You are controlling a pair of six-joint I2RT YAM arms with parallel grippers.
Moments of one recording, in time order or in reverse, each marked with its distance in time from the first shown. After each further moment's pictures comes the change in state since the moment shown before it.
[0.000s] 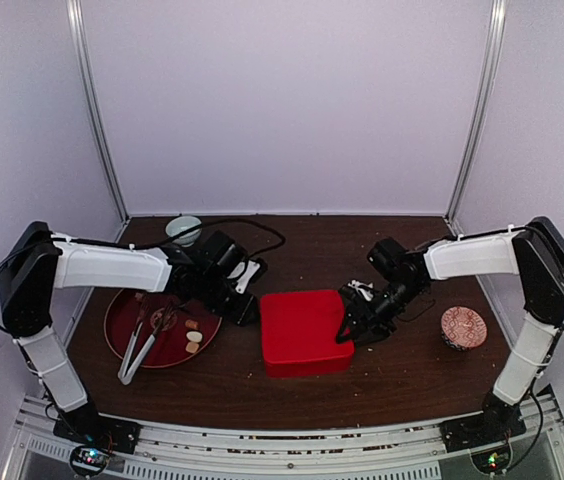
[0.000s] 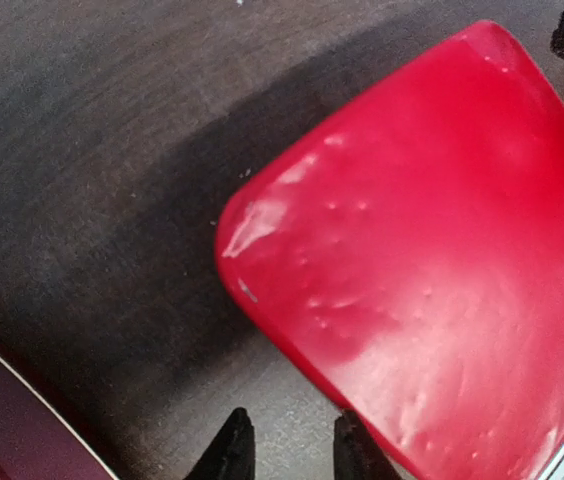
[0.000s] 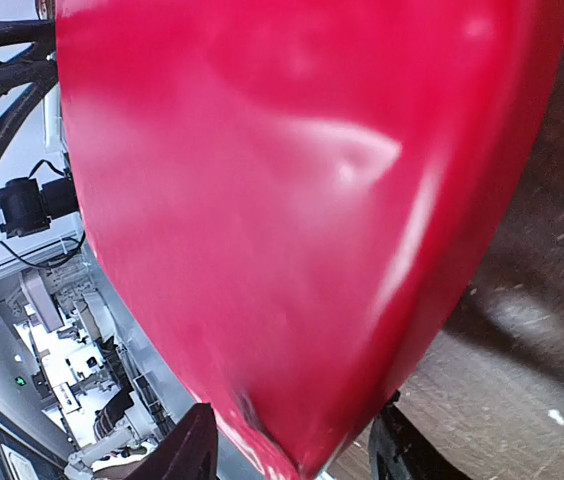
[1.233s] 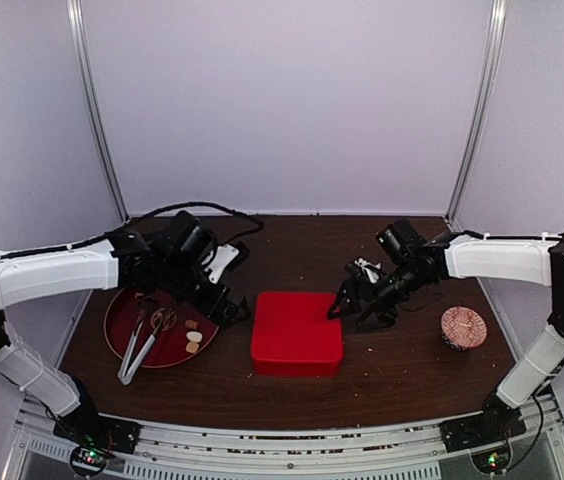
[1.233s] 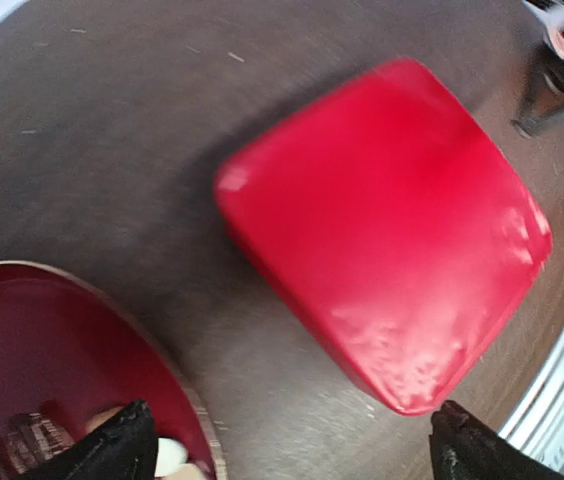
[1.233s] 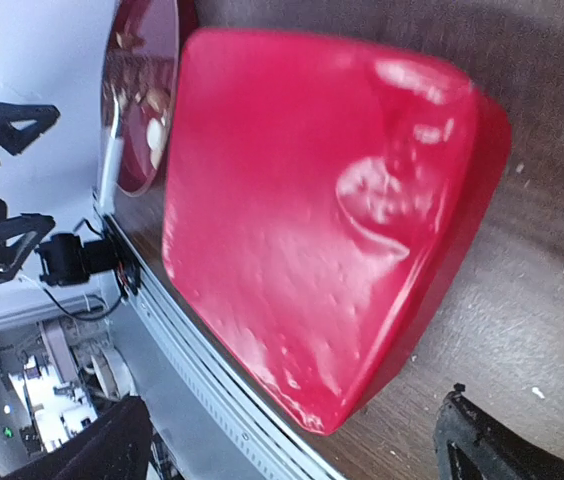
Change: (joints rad) left arm -0.008 -0.296 -0.032 -0.193 -0.019 0.104; right arm 0.014 -0.170 -0.024 0.099 0.076 0.162
